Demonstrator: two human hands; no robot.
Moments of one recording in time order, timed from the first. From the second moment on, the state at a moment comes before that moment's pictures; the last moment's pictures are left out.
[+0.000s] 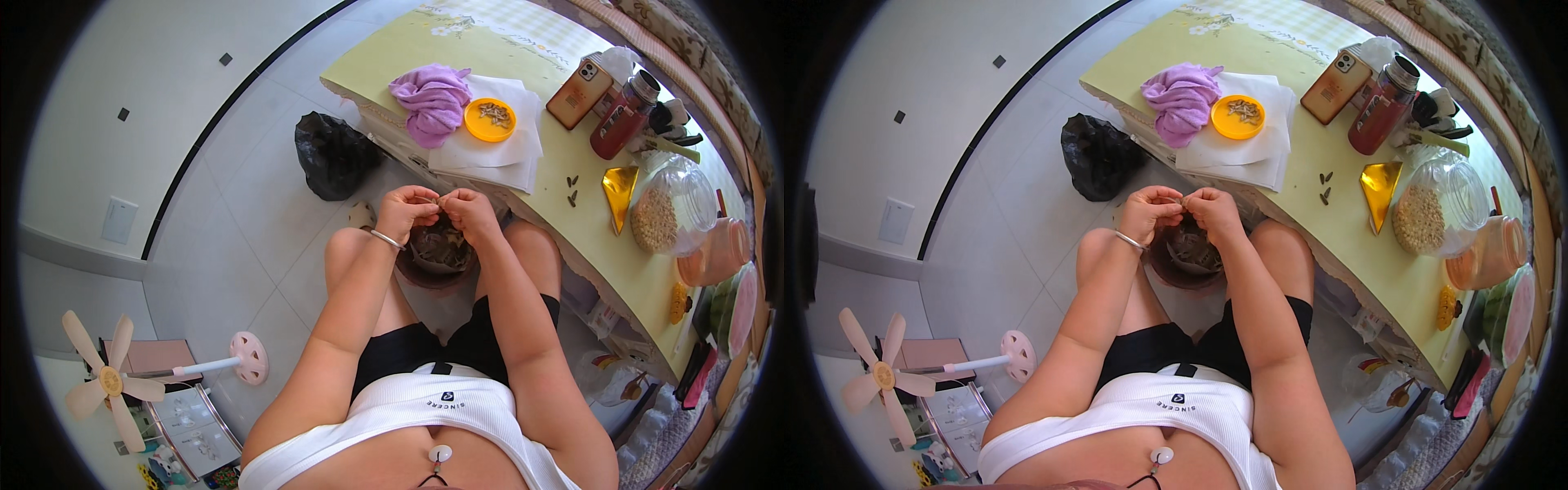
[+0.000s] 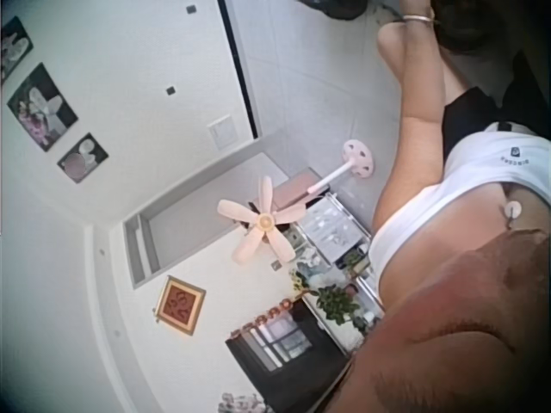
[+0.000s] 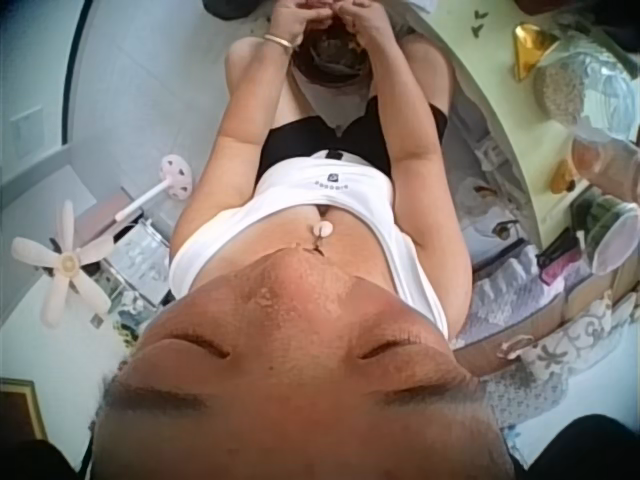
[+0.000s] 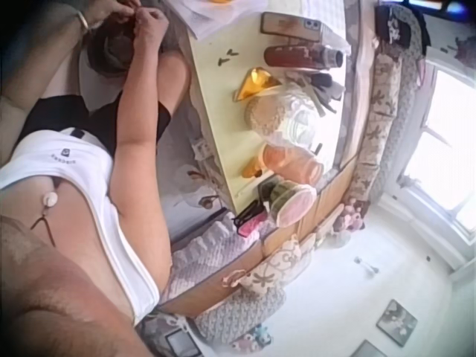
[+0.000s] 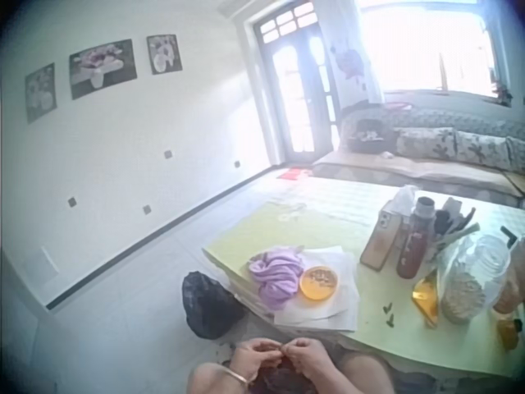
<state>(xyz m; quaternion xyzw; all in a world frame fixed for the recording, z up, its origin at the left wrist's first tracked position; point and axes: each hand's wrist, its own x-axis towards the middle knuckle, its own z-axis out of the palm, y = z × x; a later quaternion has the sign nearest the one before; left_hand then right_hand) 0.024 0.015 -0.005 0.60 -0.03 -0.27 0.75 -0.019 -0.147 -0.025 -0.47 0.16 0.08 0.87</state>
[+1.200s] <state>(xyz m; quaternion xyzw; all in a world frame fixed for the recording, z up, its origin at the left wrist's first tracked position) 0.068 -0.058 0.056 0.84 -0.30 0.05 0.44 -0.012 -0.153 -0.027 -0.31 0.22 0.07 0.92</state>
